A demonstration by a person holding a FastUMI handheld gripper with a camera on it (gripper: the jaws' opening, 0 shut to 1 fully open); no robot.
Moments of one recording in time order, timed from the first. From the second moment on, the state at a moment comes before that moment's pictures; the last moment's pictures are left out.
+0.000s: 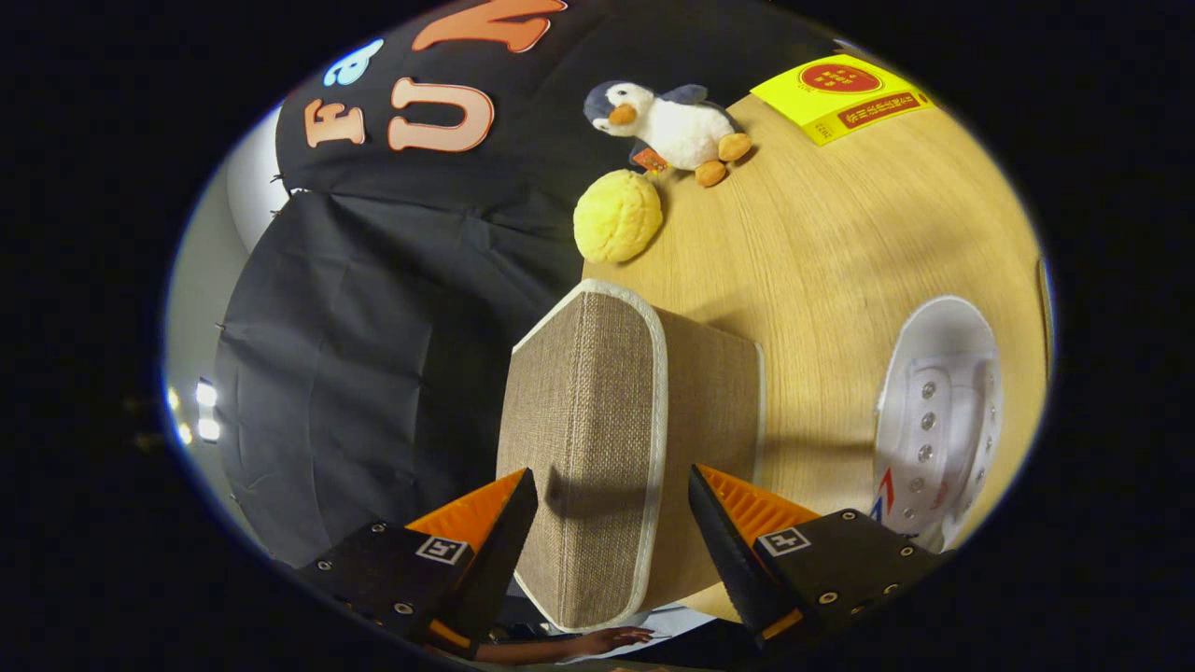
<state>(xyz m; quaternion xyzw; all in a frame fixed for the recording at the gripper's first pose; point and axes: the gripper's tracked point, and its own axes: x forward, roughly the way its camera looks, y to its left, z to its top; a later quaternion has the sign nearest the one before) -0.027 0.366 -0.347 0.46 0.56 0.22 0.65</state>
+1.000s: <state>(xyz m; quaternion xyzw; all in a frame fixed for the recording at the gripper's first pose) -0.025 0.360 -0.296 0.56 0.52 0.26 0.59</state>
